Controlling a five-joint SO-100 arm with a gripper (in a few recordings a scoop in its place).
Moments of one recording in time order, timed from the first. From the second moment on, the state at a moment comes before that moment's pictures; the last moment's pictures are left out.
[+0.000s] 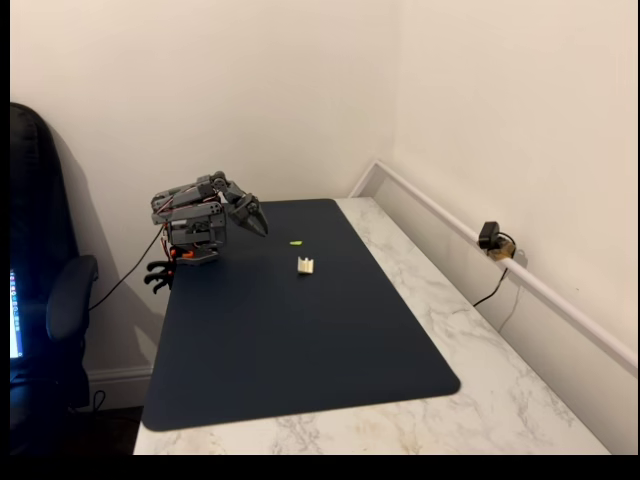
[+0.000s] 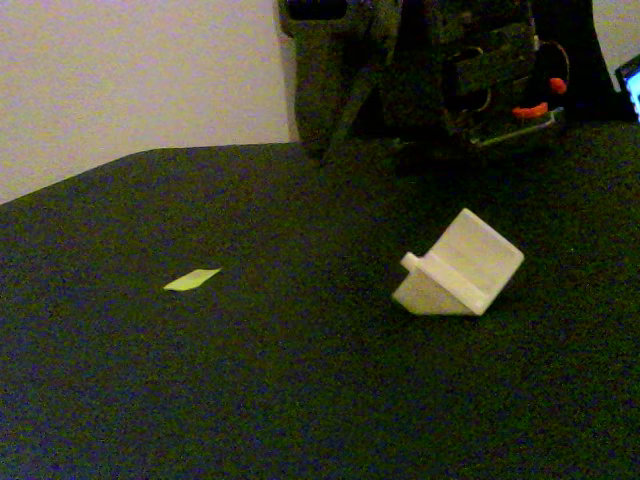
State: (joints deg) arm -0.5 187.5 172.7 65.0 -10.0
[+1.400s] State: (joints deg) arm -0.9 187.5 172.7 65.0 -10.5
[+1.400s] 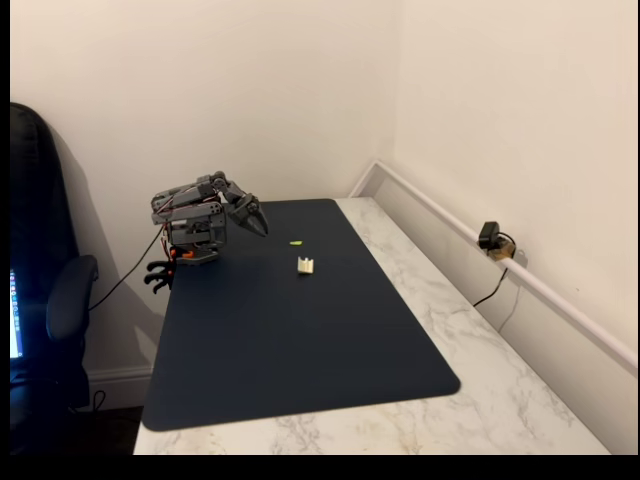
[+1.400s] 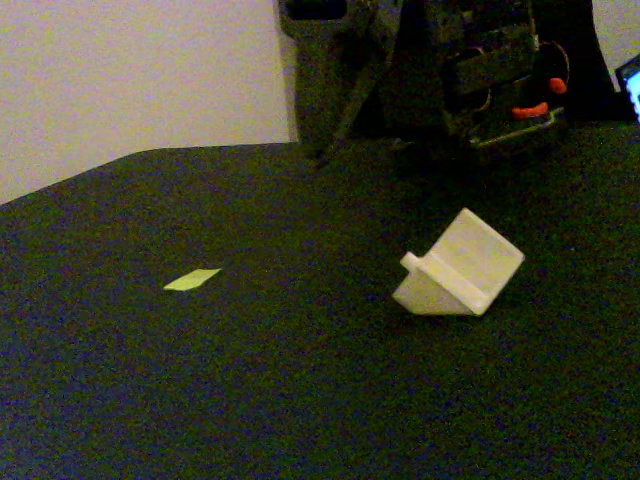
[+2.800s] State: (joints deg) arm -22.3 105.6 97.4 78.5 15.0
